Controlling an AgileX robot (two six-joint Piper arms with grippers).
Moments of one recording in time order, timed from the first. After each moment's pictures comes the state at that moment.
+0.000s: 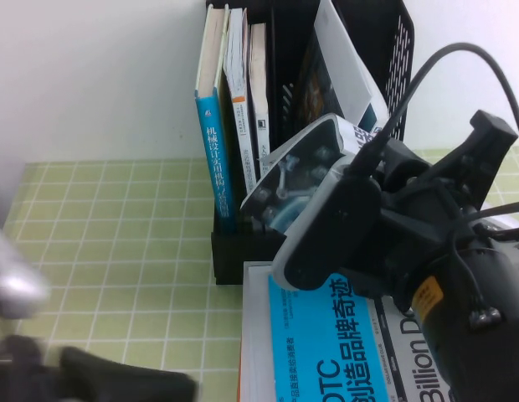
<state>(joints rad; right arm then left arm) 1.26 1.41 -0.93 -1.63 1.14 0.86 -0.60 0.70 -0.83 -0.55 0.91 0.11</state>
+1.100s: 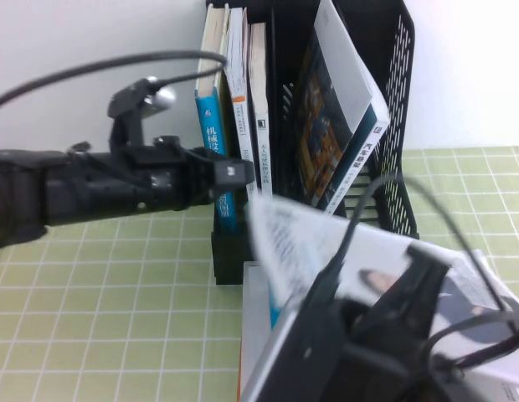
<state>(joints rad) 1.48 1.38 -0.92 -1.28 1.03 0.86 -0.25 1.61 -1.00 -1.61 0.69 1.22</state>
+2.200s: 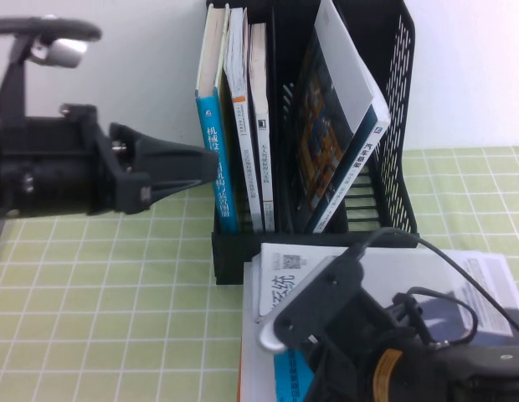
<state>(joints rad) 1.14 1.48 -0.81 -0.91 0.45 1.03 -0.13 1.21 -1.00 -1.26 1.02 0.99</state>
